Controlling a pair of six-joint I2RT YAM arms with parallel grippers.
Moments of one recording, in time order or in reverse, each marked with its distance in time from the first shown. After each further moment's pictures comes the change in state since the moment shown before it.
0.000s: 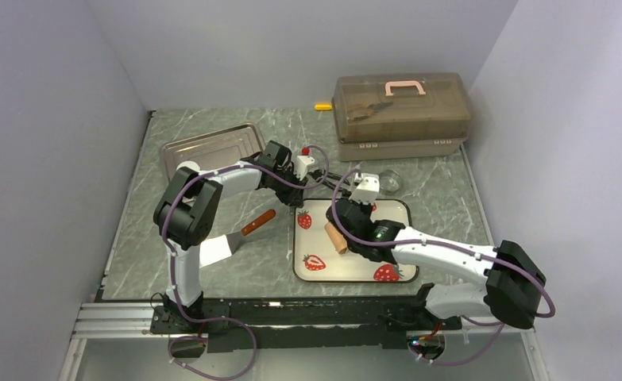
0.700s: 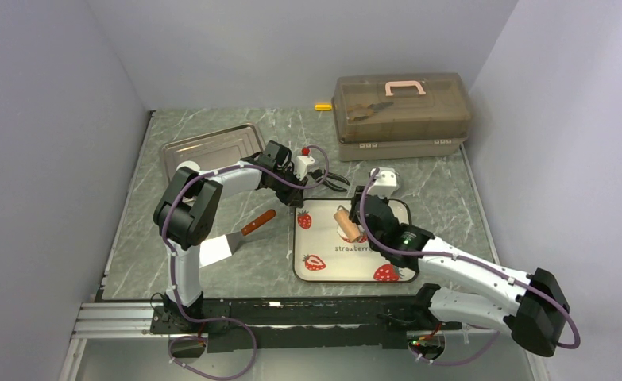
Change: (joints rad) left arm 0.000 0.000 0.000 0.000 0.001 0.000; right arm -0.080 -0.244 -0.094 0.151 -0.127 -0.237
